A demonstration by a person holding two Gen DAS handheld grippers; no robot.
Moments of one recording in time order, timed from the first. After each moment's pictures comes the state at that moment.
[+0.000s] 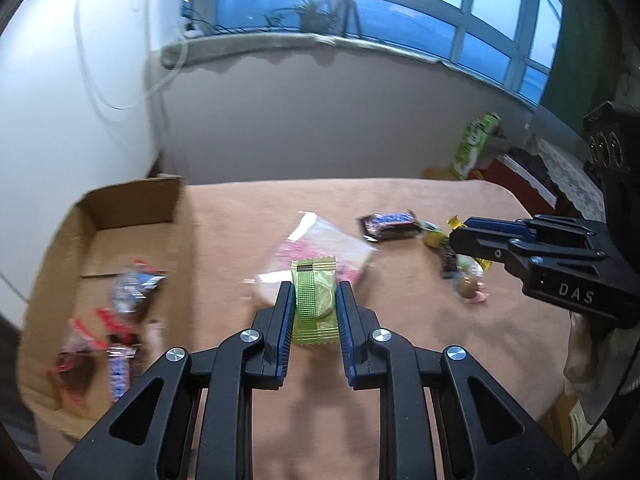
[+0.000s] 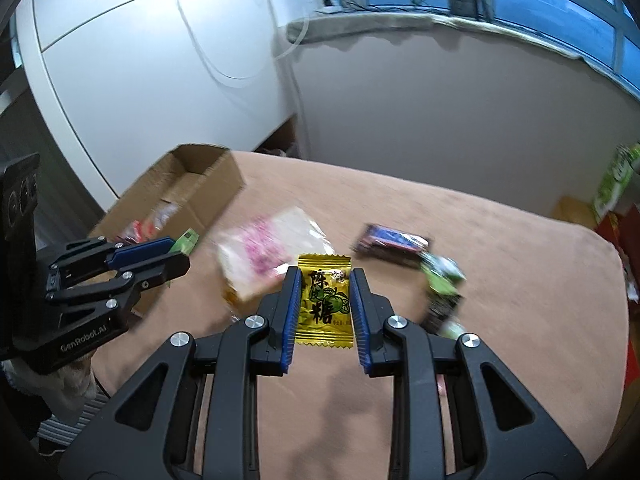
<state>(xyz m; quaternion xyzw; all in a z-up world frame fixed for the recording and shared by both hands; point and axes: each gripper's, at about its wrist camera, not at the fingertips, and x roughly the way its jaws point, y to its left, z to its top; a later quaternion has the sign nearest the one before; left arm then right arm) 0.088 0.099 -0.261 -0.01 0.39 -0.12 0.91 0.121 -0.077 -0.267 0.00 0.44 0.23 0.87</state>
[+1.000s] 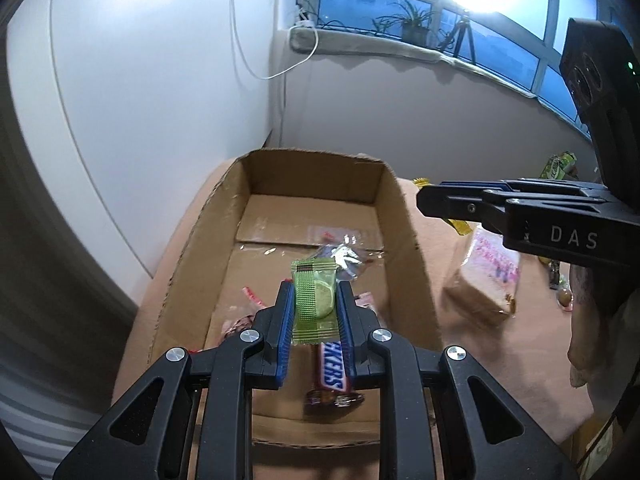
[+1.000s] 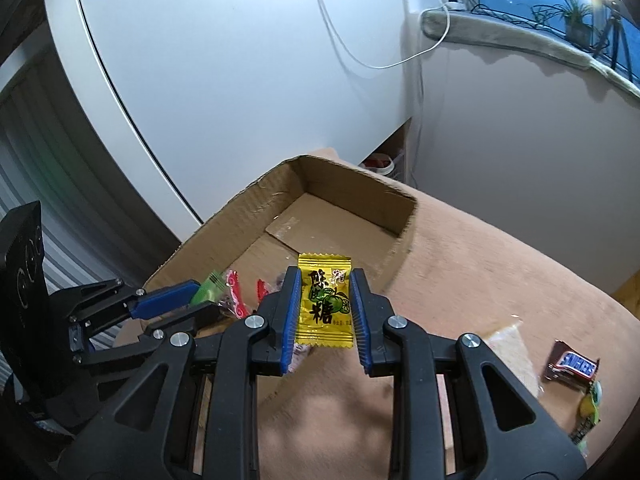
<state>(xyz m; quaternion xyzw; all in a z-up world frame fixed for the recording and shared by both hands) 0.078 0.245 -0.277 -0.05 0.40 0.00 0.92 0.171 0.120 -0.272 -0.04 0.45 0.35 0.82</state>
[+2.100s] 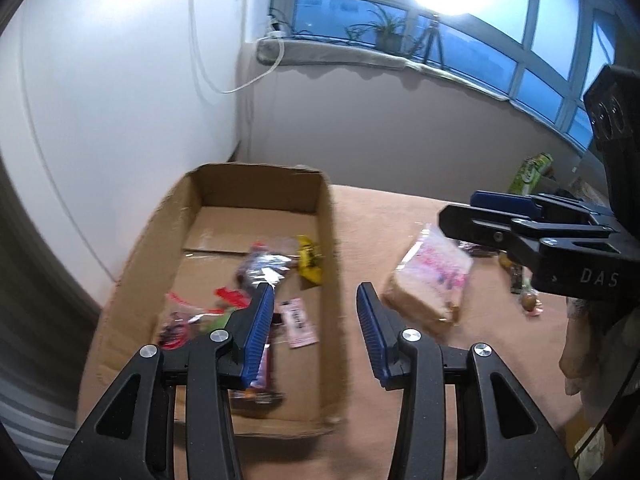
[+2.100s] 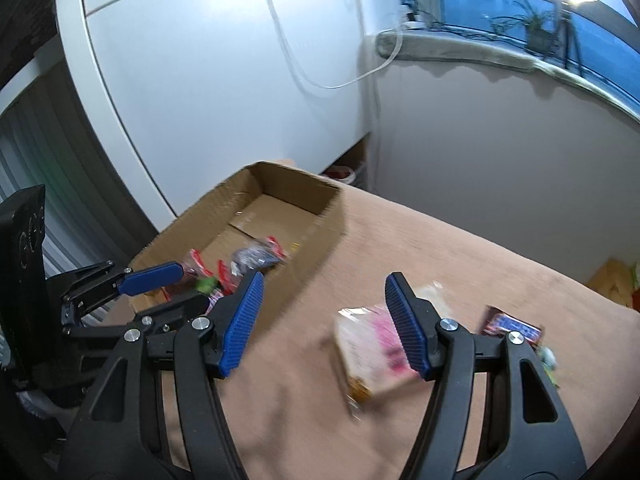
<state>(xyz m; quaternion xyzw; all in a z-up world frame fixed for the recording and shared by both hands) 0.073 0.190 -0.261 -0.05 0.38 -0.04 0.92 0.142 0.029 -0.251 -0.03 0.42 0.30 0.86</state>
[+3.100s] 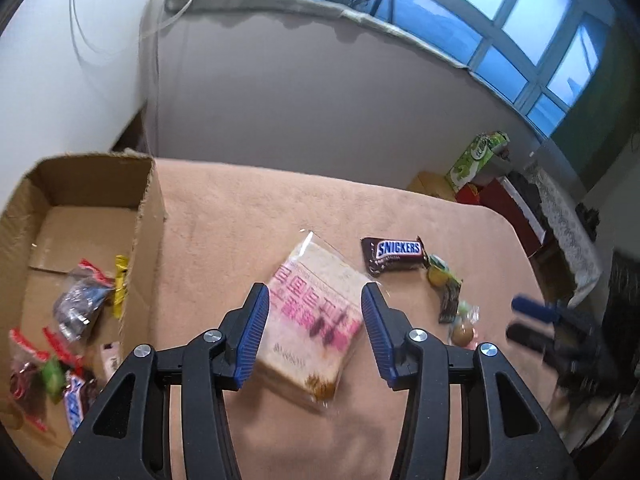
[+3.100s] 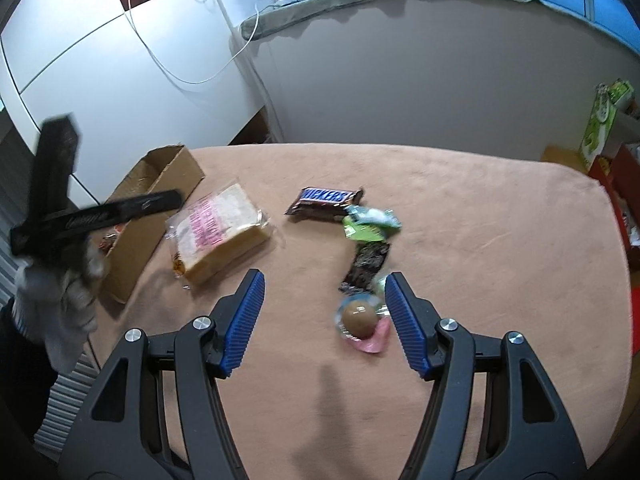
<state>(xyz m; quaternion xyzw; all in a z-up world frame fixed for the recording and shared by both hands) 0.170 0.105 -0.283 -0.11 0.46 -0.14 0.87 0.115 -0.165 -0.295 0.06 0.48 0.20 0.85</state>
